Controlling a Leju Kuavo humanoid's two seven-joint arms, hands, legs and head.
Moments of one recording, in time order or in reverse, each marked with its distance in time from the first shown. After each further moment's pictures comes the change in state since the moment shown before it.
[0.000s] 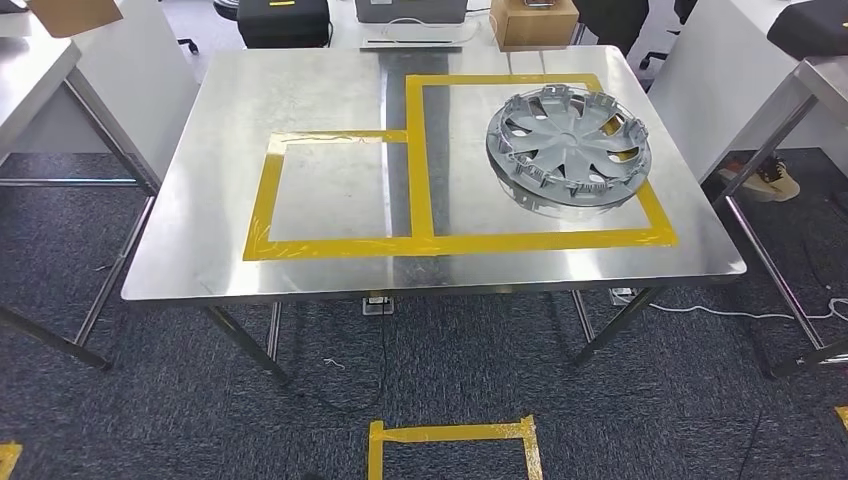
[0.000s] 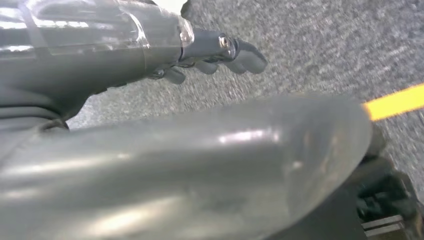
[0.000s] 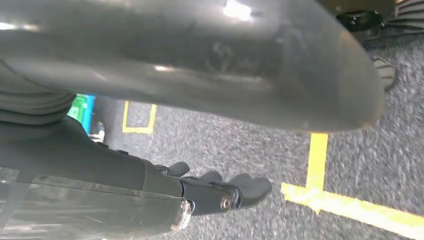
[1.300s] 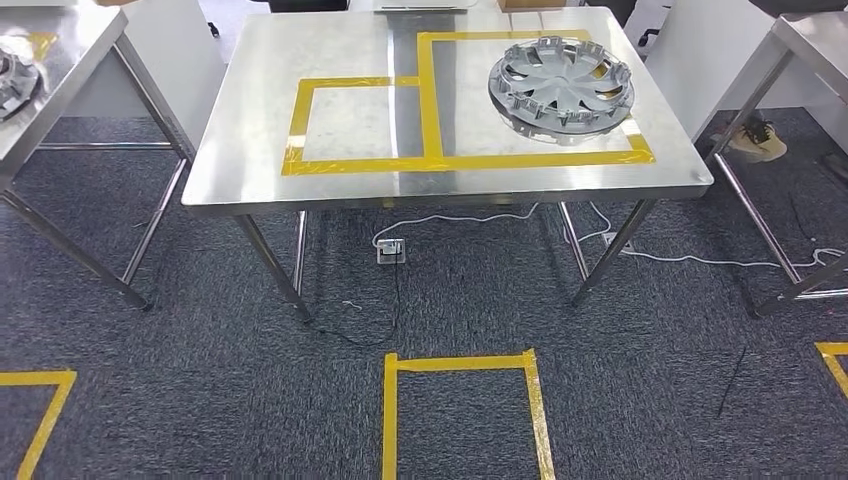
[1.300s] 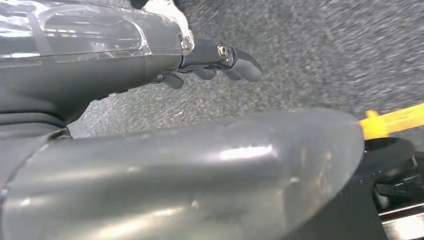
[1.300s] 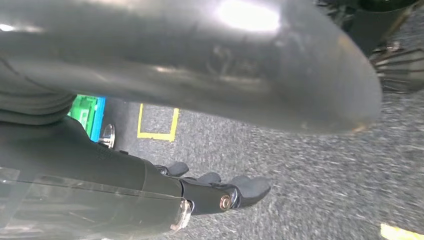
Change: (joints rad) left arm 0.000 0.005 0.000 -0.004 -0.009 0.002 0.006; right arm -0.003 0.003 0.001 0.010 -0.008 -0.001 0.001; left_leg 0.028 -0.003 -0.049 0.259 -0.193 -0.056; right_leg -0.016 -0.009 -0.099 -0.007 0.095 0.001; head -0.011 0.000
